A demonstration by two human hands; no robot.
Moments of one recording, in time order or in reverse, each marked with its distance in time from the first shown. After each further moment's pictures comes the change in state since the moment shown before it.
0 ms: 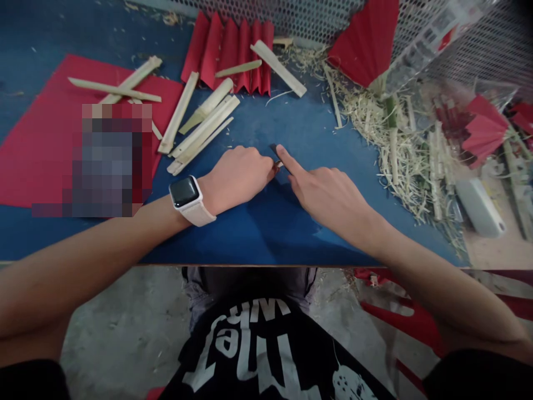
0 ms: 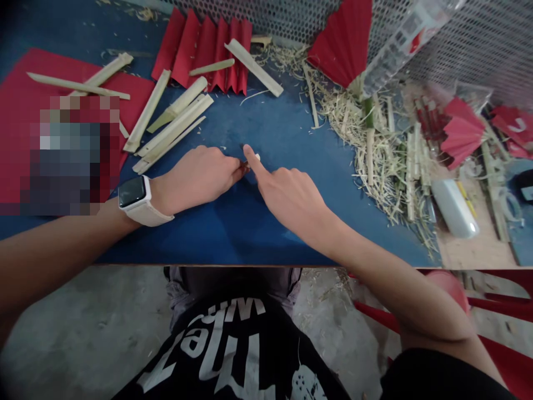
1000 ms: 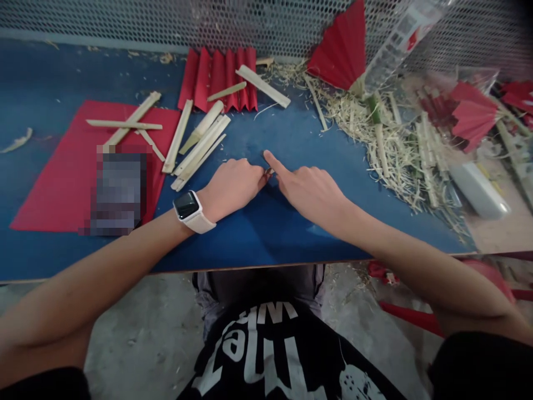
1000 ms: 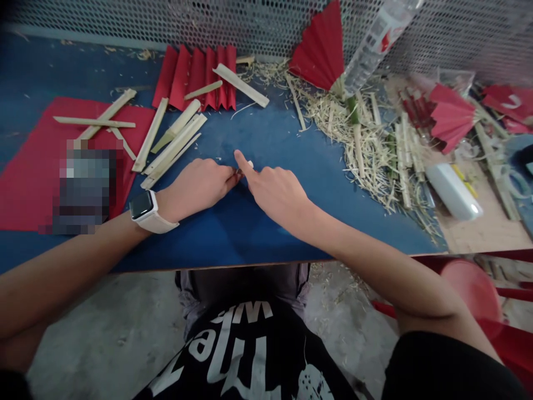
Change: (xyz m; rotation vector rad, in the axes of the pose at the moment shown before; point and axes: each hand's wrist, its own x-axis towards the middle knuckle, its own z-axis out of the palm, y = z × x) left_hand 0.001 0.000 -0.001 0.051 -0.019 0.011; right_hand 0.001 -0.008 -0.003 0.046 0.025 0.043
